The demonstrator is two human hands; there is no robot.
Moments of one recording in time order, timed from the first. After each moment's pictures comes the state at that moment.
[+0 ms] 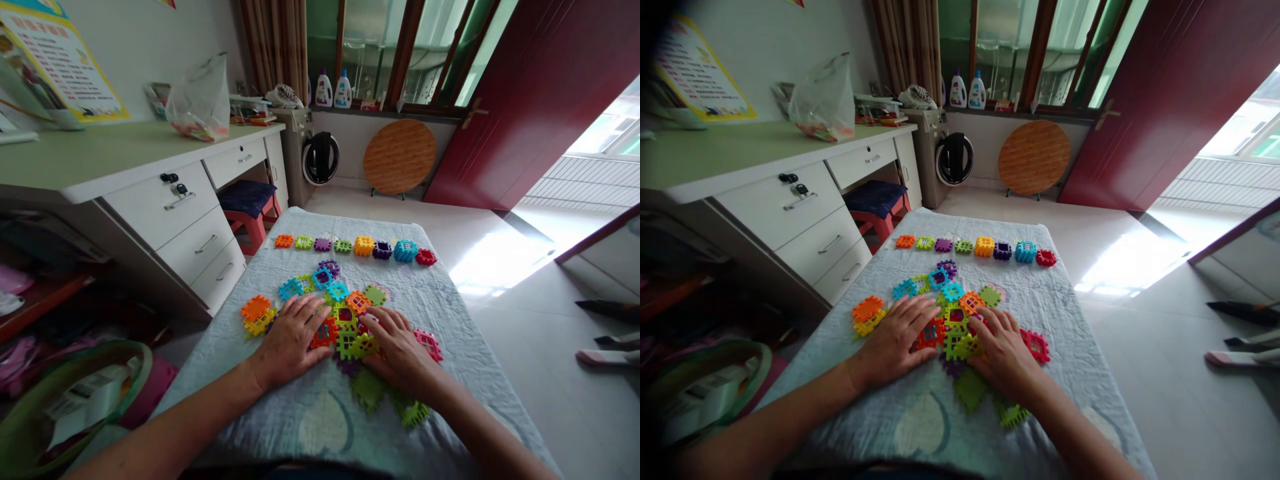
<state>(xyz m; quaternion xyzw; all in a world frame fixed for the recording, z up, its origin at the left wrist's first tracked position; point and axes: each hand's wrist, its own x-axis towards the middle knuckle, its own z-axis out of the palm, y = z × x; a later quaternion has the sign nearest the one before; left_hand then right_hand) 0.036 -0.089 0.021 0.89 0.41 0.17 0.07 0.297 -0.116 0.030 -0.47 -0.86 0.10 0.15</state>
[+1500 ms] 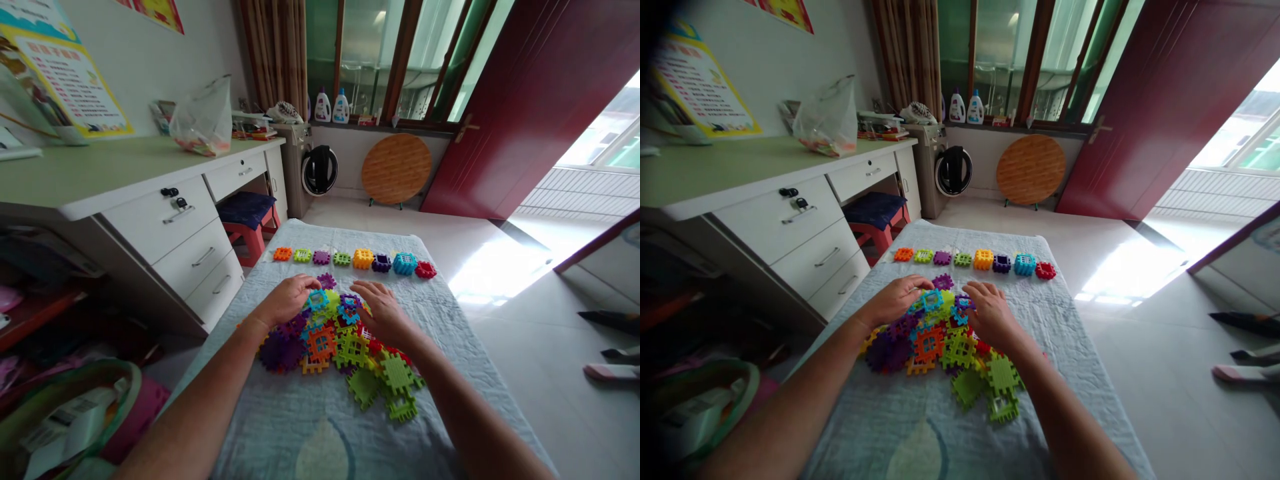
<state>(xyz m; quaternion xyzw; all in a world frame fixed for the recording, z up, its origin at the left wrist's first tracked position) 0.031 0.005 0.062 0.81 0.46 0.24 0.28 0.273 -0.033 0.050 -0.51 -0.83 0.10 0.21</state>
